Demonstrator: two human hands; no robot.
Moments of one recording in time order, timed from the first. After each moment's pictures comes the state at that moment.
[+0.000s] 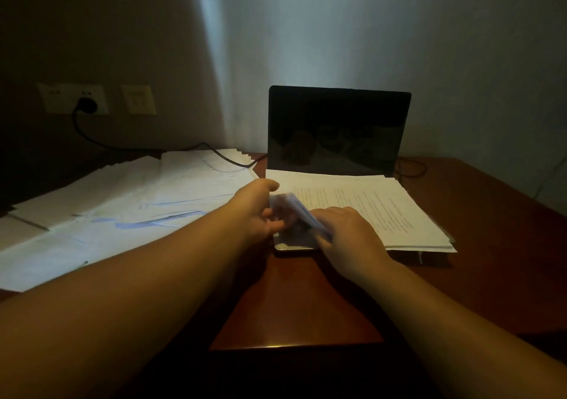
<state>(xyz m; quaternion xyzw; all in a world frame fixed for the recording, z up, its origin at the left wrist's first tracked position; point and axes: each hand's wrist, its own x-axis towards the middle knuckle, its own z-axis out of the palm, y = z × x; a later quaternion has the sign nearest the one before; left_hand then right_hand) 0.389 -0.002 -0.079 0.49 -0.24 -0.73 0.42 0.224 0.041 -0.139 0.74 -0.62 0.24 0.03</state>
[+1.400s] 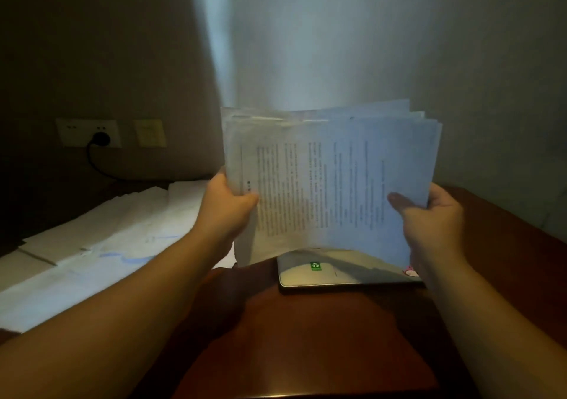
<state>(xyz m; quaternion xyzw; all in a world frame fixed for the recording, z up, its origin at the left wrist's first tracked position) 0.432 0.002 -0.051 0.45 -0.54 -0.40 0.58 0.174 0.046 -0.061 0.39 -0.52 0.73 -0.23</state>
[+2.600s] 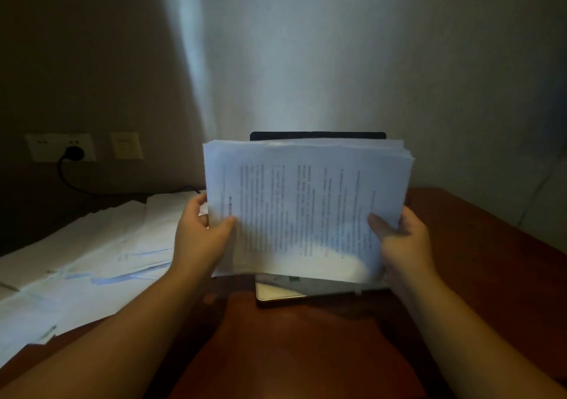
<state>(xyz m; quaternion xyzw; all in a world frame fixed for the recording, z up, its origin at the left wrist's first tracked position) 0.419 -0.006 -0.084 0.54 -0.53 -0.32 0.58 0.161 0.049 -0.080 0.37 -0.53 0.70 -0.31</state>
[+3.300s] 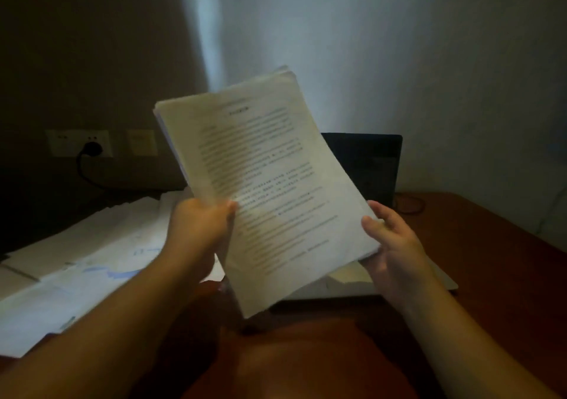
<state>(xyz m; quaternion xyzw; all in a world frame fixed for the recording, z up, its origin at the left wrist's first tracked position) 0.434 0.013 -0.048 0.51 -0.43 -0.42 0.62 0.190 0.059 -0.073 0.38 -0.39 0.68 -0.49</state>
